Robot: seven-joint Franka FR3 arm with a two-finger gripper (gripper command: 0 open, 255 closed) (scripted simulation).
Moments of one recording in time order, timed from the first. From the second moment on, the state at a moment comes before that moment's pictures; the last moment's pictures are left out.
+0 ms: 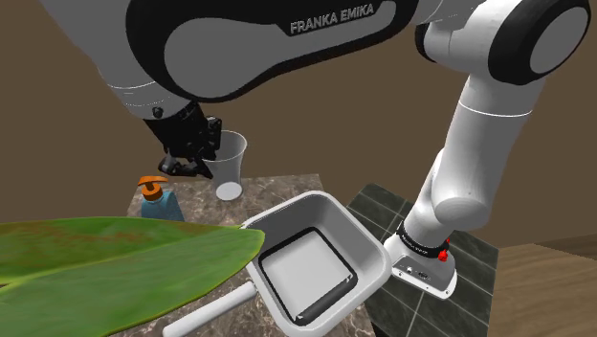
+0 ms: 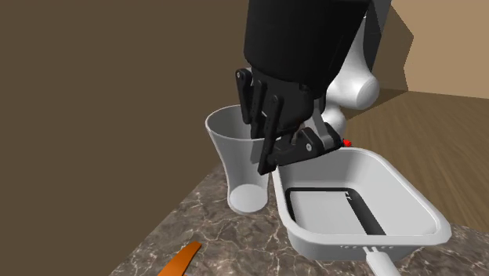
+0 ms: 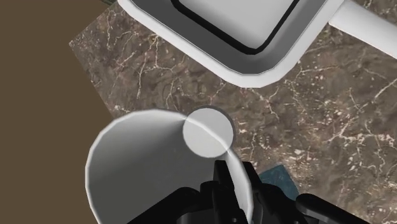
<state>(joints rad) 0.22 0.17 0.71 -1.61 -0.31 1.54 0.73</state>
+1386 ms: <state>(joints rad) 0.31 -0.14 0.81 -1.73 -0.06 1.41 0.88</state>
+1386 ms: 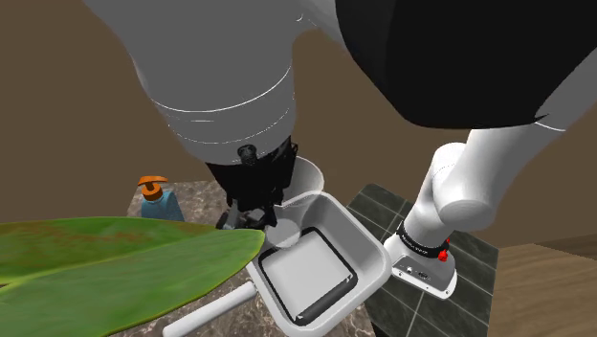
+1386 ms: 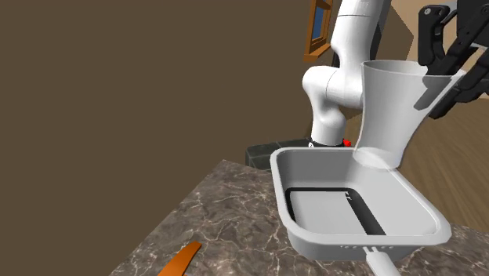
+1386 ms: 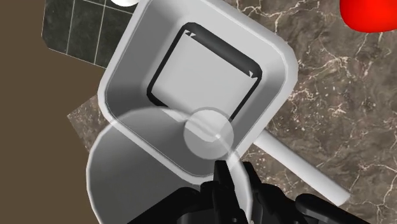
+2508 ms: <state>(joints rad) 0.32 -0.15 0.82 -1.96 -0.04 1.63 0.91</state>
